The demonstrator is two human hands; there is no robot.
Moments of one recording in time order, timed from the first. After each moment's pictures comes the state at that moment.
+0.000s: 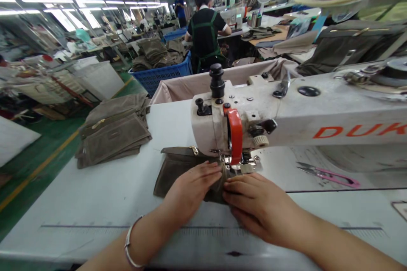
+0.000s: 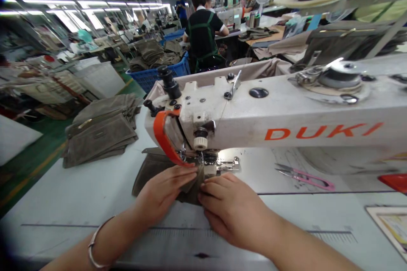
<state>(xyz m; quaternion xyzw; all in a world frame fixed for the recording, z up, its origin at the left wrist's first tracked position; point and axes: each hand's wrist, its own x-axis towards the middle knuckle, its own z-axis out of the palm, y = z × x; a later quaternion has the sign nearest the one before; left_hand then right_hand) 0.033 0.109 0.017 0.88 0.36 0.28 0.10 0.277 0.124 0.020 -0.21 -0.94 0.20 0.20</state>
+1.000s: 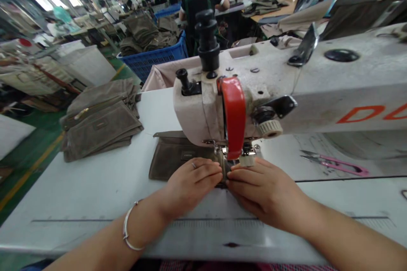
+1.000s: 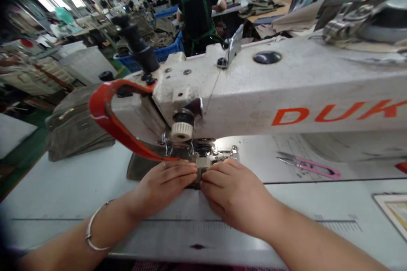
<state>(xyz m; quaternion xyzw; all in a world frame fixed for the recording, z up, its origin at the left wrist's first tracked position) 0.040 0.120 0.014 0.93 0.27 0.24 0.00 0.282 0.132 0.013 -0.21 -0.93 0.13 0.26</state>
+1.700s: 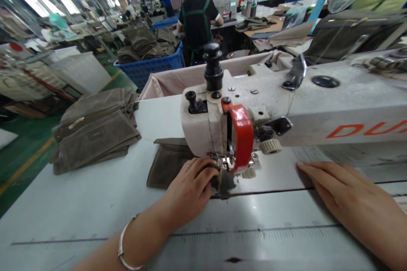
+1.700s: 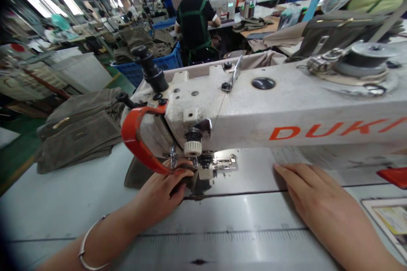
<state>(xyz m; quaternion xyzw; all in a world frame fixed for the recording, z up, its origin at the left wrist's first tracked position) 0.044 0.121 0.009 0.88 0.42 0.22 0.05 0.415 0.122 -0.003 -0.50 -0.85 -0.06 0.14</state>
